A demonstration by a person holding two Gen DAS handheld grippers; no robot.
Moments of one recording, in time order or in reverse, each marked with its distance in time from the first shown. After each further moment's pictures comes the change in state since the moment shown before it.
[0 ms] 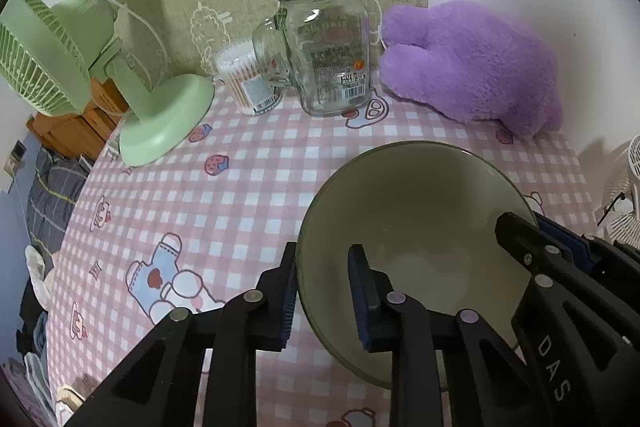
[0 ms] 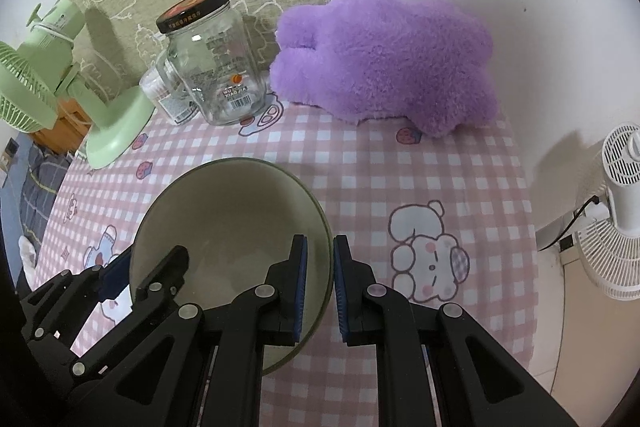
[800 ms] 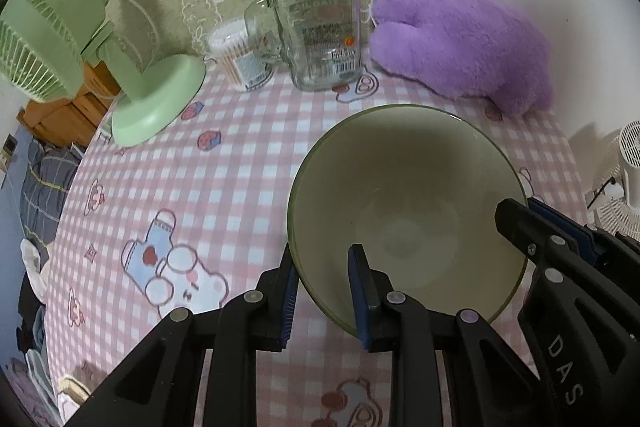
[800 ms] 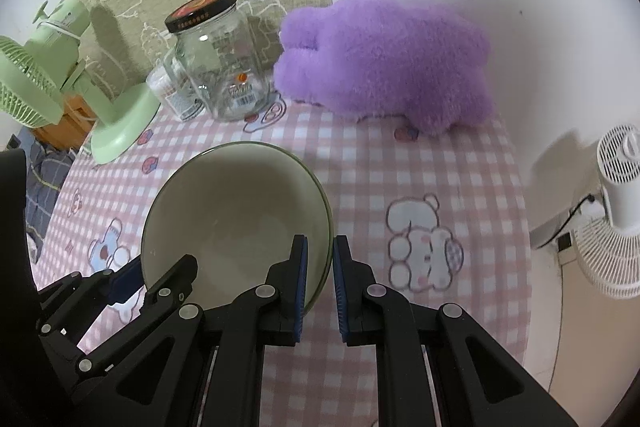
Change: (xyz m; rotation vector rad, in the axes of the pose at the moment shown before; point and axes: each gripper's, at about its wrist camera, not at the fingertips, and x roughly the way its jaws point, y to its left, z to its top) left arm -0.004 -0.002 -0.006 0.003 0.089 -0.036; right arm -0.014 -0.001 -0.006 -0.003 0.012 0.008
